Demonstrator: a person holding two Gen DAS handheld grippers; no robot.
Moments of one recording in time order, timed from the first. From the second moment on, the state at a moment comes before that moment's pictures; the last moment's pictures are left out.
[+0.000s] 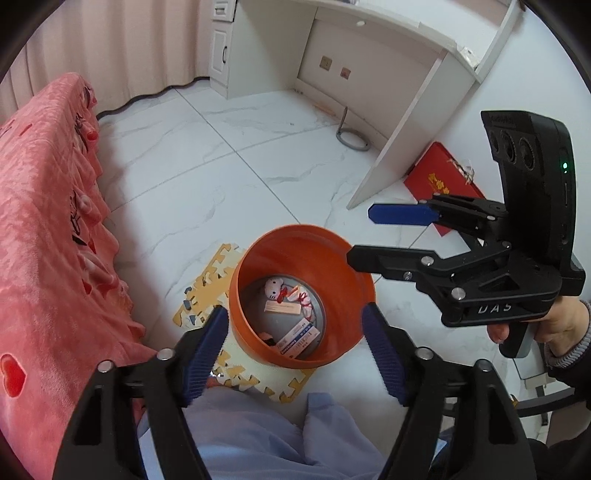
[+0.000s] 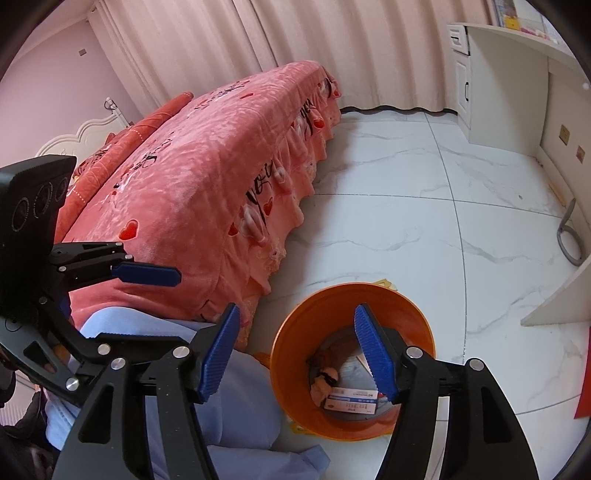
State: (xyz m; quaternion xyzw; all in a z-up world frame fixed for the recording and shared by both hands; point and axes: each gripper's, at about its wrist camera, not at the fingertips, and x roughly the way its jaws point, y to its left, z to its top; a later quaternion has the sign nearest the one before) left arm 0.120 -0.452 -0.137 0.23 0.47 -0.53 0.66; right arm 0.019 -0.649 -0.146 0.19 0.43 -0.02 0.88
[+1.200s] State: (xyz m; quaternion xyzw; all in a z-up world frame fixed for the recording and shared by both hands) left arm 0.096 -0.200 -0.026 0.11 0.41 -0.35 0.84; right arm 0.061 -0.411 -0.014 0.07 0.36 0.21 0.90
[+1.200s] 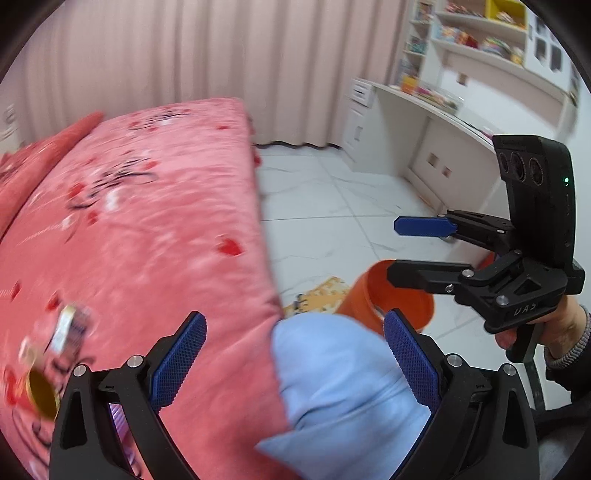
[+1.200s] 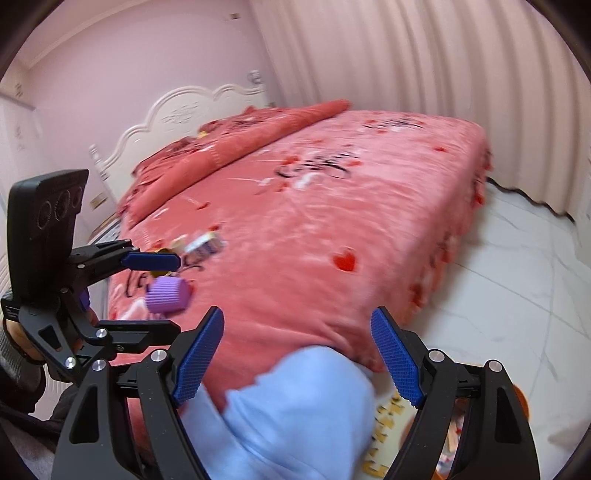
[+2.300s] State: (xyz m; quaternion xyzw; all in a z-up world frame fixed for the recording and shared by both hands) left arm 0.121 0.056 -0.049 -0.04 0.44 -0.08 0.89; right arm 0.153 -0.164 -0.022 -0.03 0.39 0.40 0.83
